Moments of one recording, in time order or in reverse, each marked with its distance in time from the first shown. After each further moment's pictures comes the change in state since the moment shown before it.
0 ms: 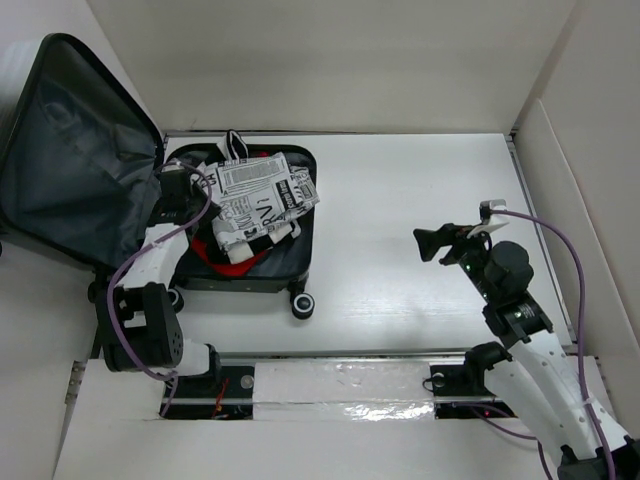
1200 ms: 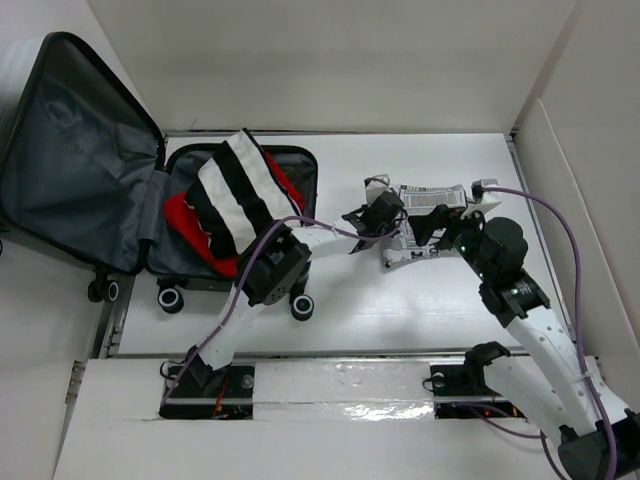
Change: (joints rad) left arm -0.967 0.877 0.711 0.194 -0.366 -0.220; right arm 0.000 0.194 0.143 -0.016 -0.021 -0.001
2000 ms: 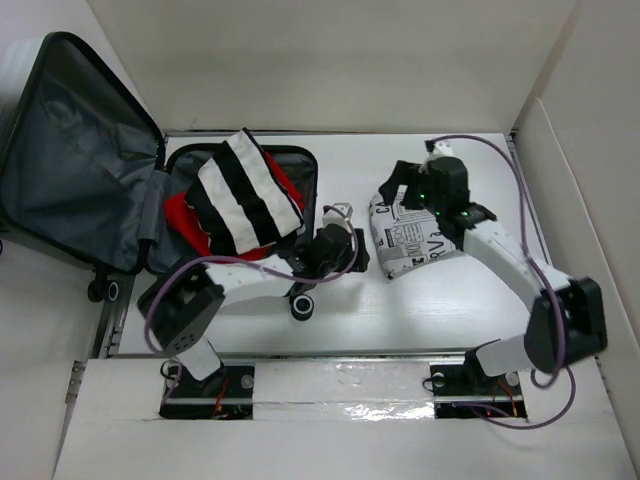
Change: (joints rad) left arm -0.034 -0.739 -0.829 0.180 0.100 0.120; right arm 0.025 0.729 0.417 -0.013 0.029 0.098
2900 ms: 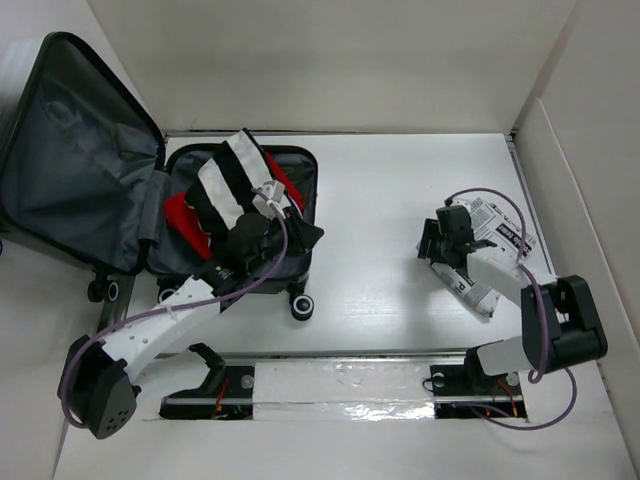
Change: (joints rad) left arm 0.270 -0.524 -0.135 -0.071 0.266 -0.023; right arm -0.129 -0.116 -0.437 -0.069 0.254 -0.055
